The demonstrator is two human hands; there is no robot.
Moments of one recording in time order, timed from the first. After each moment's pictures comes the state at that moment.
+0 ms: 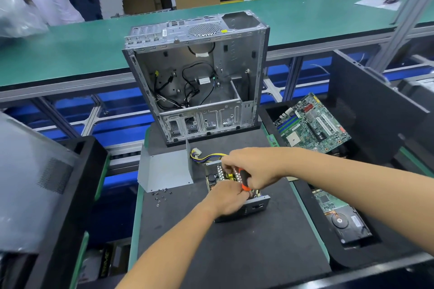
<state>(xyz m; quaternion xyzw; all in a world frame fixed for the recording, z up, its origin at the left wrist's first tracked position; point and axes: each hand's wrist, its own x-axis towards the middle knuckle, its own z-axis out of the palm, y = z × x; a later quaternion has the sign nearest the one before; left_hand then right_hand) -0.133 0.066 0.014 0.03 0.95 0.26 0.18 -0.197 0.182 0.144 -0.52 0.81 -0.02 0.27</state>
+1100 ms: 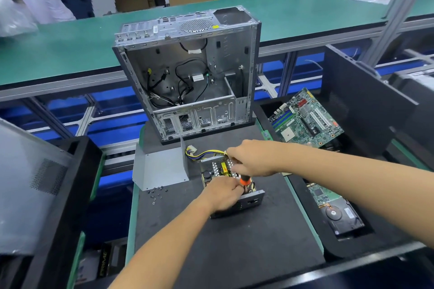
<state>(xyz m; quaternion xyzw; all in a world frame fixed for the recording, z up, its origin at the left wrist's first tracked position) -0.134 0.065 0.013 0.05 0.95 0.24 0.18 -0.198 0.188 0.136 -0.45 0.87 0.02 0.21</state>
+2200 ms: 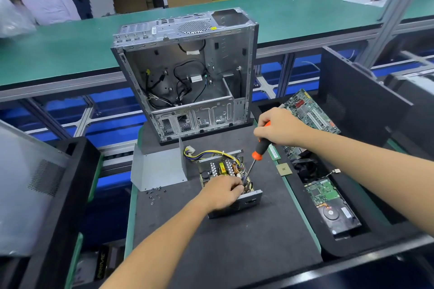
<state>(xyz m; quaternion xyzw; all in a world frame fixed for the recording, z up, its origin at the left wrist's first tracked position) -0.135 0.060 0.004 0.06 0.95 0.28 0.14 -0.242 0.231 0.149 -0.22 0.91 -0.31 0.13</state>
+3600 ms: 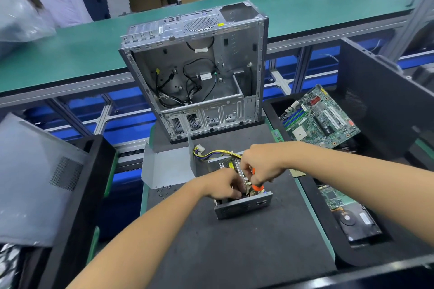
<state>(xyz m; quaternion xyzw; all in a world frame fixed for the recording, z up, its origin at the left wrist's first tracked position) -0.154 0.037 0.040 0.11 0.92 0.27 0.28 -0.215 0.188 0.129 -0.44 0.83 0.01 0.34</state>
